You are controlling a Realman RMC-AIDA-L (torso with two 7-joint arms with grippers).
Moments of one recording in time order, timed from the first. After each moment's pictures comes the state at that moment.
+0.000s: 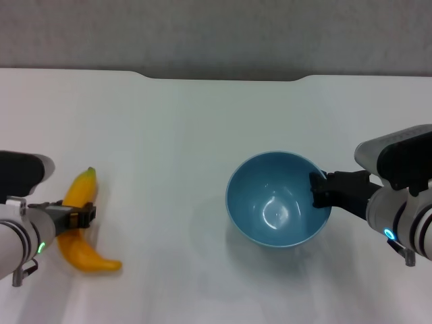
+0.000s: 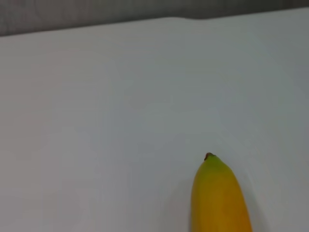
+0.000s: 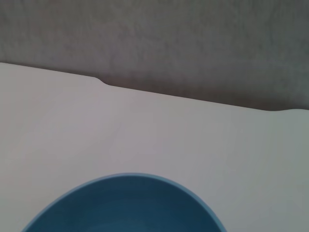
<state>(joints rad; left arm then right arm) -0.28 -2.04 -1.33 -1.04 -0.03 0.37 2.77 0.23 2.01 -1.97 -1.20 0.40 0.29 0.03</state>
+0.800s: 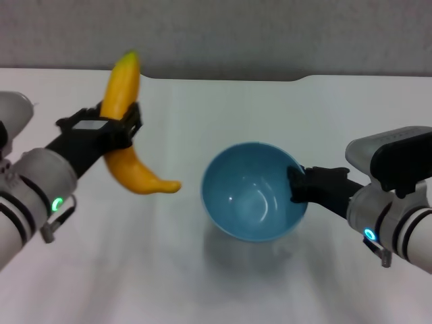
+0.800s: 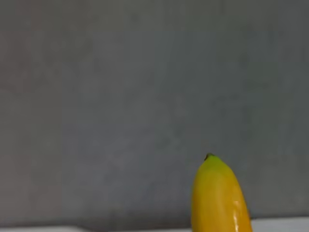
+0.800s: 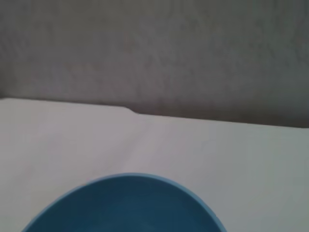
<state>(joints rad) 0.00 -2.04 -1.21 -1.54 -0.08 0.07 2.76 0.25 2.01 -2.05 -1.17 0.52 0.15 0.04</state>
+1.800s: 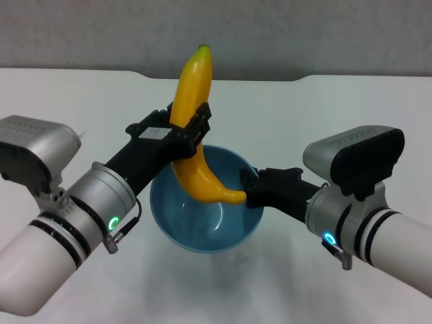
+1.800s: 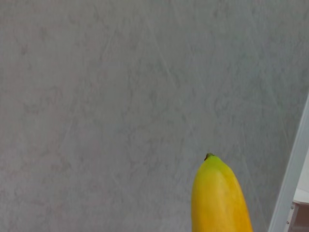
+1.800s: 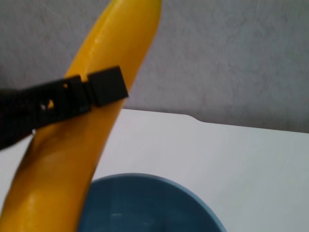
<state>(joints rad) -0.13 -2.04 -1.07 -1.23 -0.09 -0.39 2.61 0.32 2.01 -2.17 -1.17 0.61 0.10 0.03</state>
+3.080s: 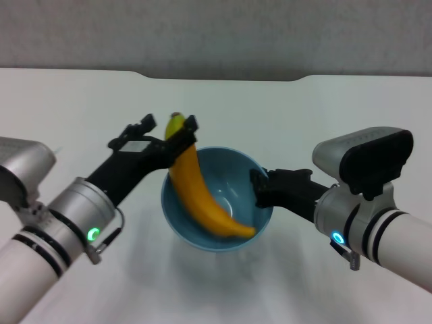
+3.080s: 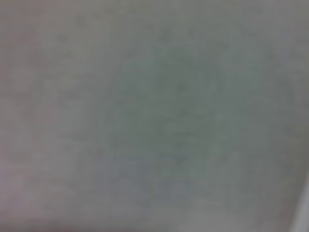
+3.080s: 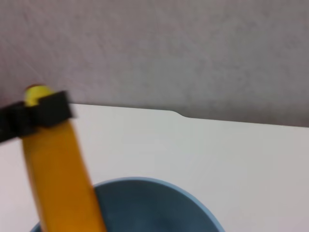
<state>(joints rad) -0.13 -2.03 -1.10 -1.09 -0.08 -0.50 2.53 0.31 2.01 -2.14 -1.15 0.61 0.11 0.04</state>
